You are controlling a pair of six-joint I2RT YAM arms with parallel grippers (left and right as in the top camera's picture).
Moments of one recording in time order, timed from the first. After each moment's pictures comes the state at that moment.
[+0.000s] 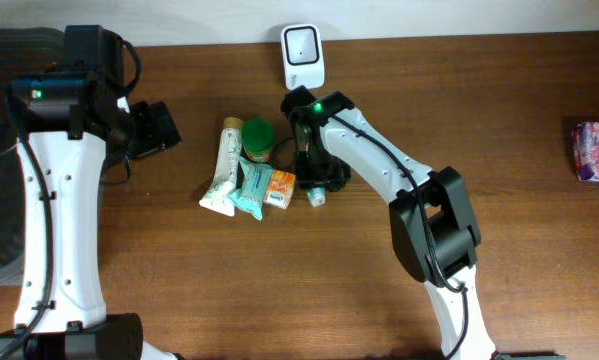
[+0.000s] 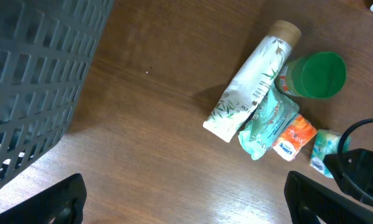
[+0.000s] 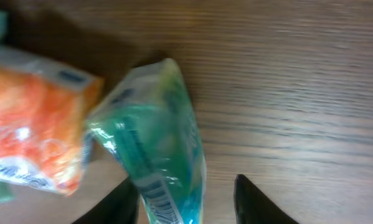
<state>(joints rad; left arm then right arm) 0.00 1.70 2.00 -1.56 -0.09 -0.40 0.53 2.28 1.92 -1.24 -0.05 0.50</state>
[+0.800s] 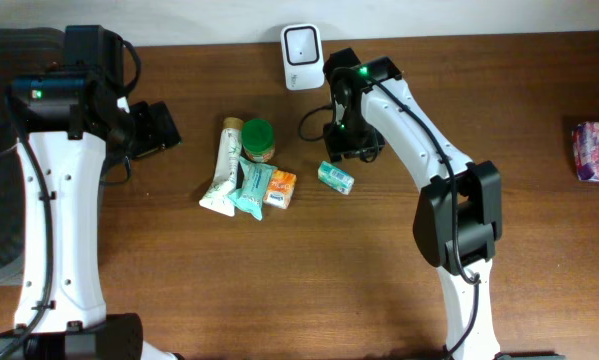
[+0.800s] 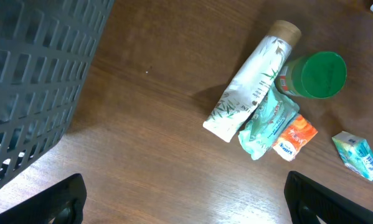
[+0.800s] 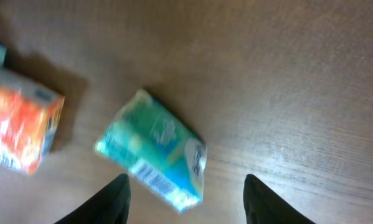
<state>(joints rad) 0.00 1.70 2.00 -1.56 -0.09 -0.40 0.37 2.29 2.07 -1.35 -0.08 0.18</state>
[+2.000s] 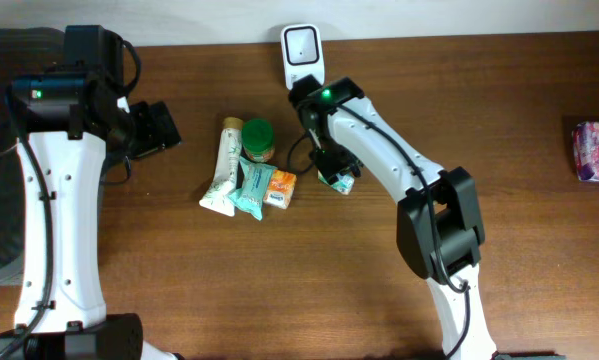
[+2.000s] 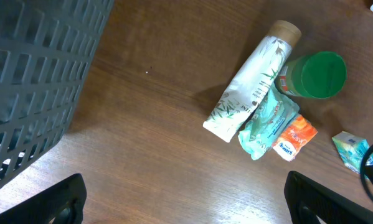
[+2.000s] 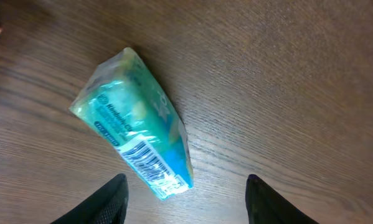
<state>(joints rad) 0.00 1.70 2.00 -1.56 -0.09 -0.40 0.50 2.28 2.01 -1.36 0.19 0.02</state>
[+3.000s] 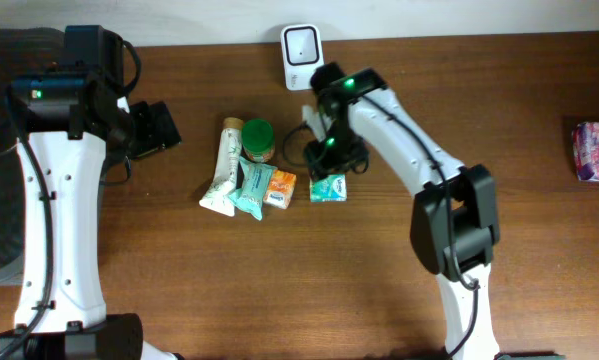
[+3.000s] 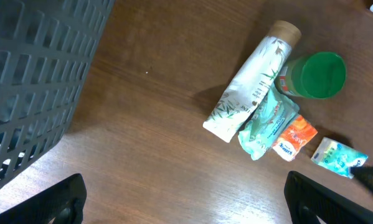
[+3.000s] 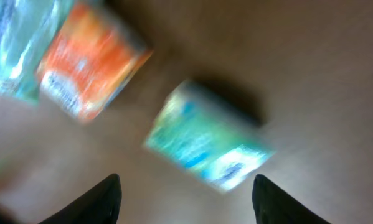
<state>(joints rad) 0.00 1.70 2.00 -1.56 -0.09 -0.40 0.39 2.26 2.00 -1.28 -0.23 -0.07</state>
